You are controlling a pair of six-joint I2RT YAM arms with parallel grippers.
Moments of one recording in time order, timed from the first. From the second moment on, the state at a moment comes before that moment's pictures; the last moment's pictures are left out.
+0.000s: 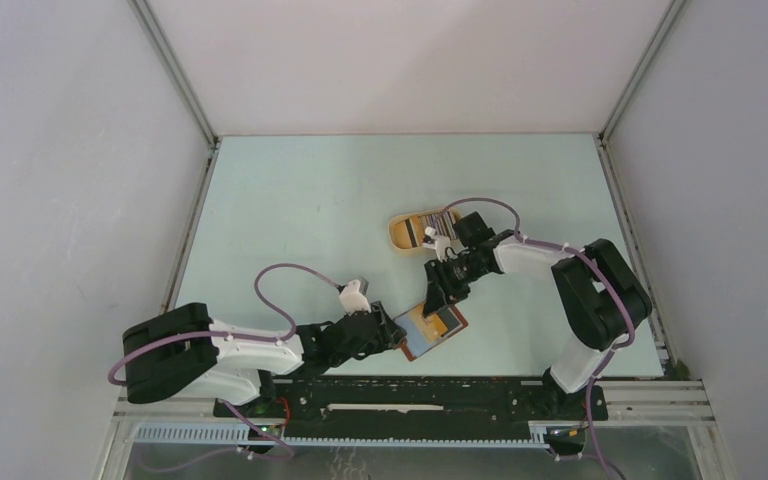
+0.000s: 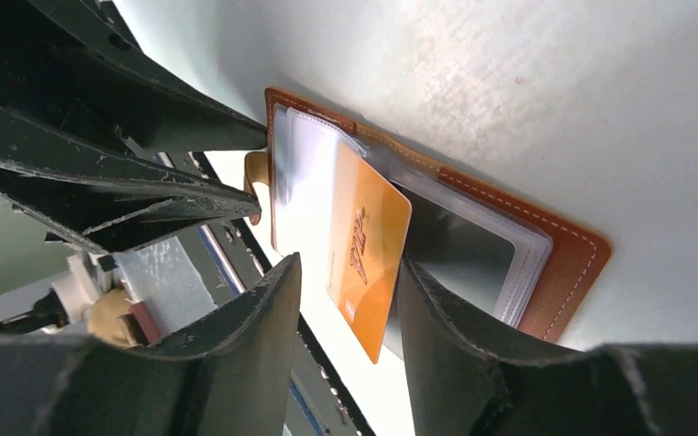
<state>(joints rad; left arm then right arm) -1.19 1.29 0.30 0.30 -0.36 -1.21 0.51 1.71 0.89 -0.40 -0.81 0.10</state>
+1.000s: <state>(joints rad) -1.19 1.29 0.30 0.30 -0.36 -1.20 0.65 1.73 0.98 -0.53 -0.71 0.01</state>
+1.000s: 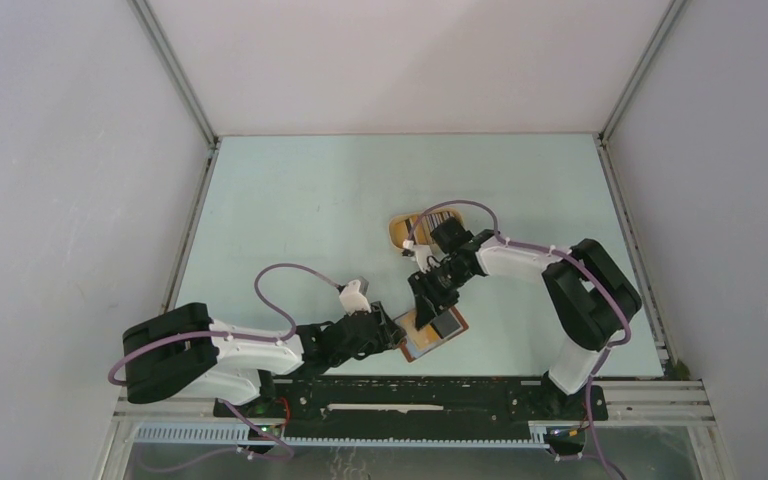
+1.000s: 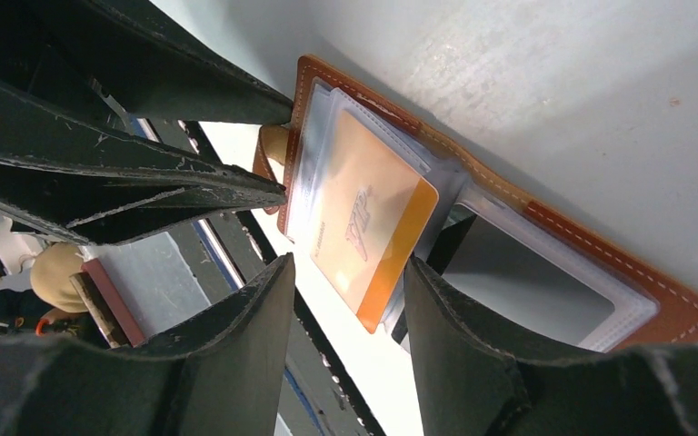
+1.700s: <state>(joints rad) -1.19 1.27 0.30 0.29 -0.36 -1.20 0.70 1.78 1.05 -0.61 -0.71 -0.05</state>
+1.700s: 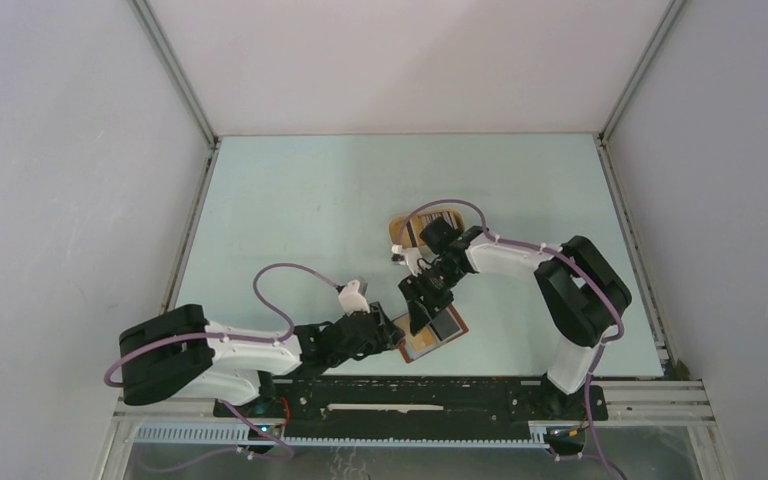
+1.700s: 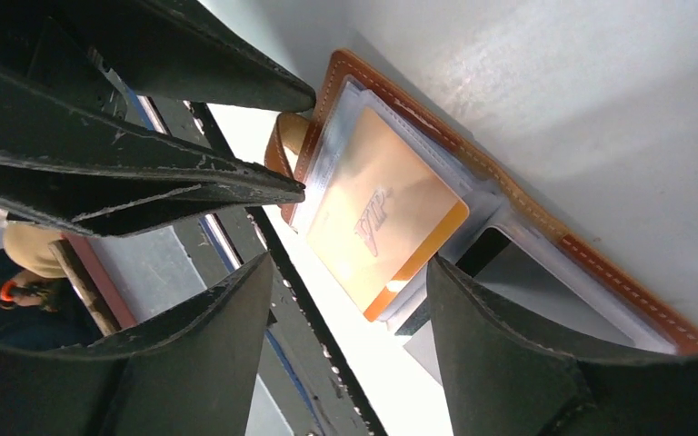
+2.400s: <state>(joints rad) -1.19 0.93 0.26 0.15 -0.42 -1.06 0.53 1.43 1.10 -0.84 -0.80 -0.46</state>
